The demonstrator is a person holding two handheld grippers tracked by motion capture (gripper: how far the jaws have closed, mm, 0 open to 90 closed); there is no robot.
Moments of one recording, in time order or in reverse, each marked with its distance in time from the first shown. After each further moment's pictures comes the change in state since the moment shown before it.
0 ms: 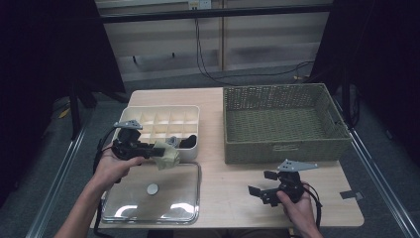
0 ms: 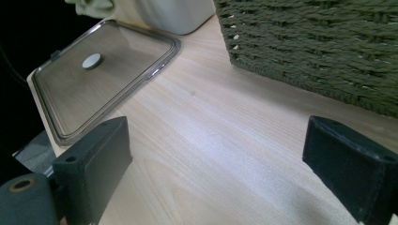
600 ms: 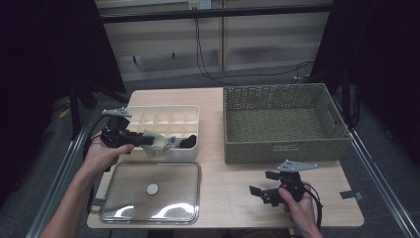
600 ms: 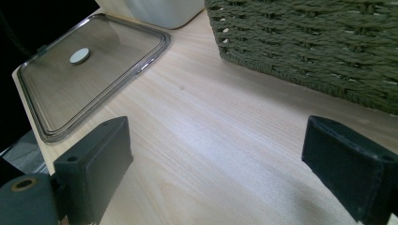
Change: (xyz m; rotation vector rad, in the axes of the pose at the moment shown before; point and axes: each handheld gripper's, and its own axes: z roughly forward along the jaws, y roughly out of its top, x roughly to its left) left arm 0.029 0.017 -0.021 -0.001 0.066 -0.003; right arm -0.003 -0.002 0.001 0.015 -0.034 -0.001
